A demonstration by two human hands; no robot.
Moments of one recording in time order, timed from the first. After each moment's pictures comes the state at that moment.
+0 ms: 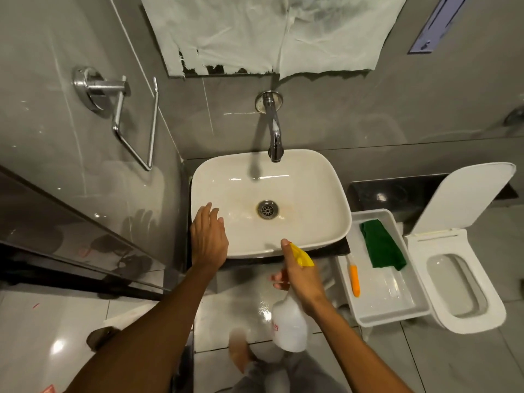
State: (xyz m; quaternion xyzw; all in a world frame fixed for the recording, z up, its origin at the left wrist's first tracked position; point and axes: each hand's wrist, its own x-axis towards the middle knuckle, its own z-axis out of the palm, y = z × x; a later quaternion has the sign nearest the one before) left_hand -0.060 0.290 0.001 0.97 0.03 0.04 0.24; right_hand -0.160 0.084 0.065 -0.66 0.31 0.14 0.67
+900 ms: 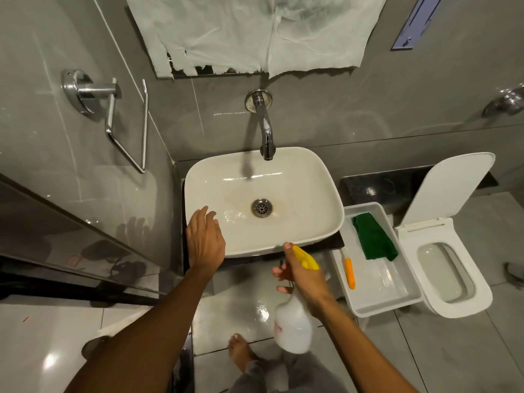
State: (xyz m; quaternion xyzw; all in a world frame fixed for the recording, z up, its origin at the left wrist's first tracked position) left_hand -0.063 0.295 -0.006 0.97 0.03 0.04 0.24; right_hand -0.177 0.077 0.065 -0.64 0.32 0.13 0.68
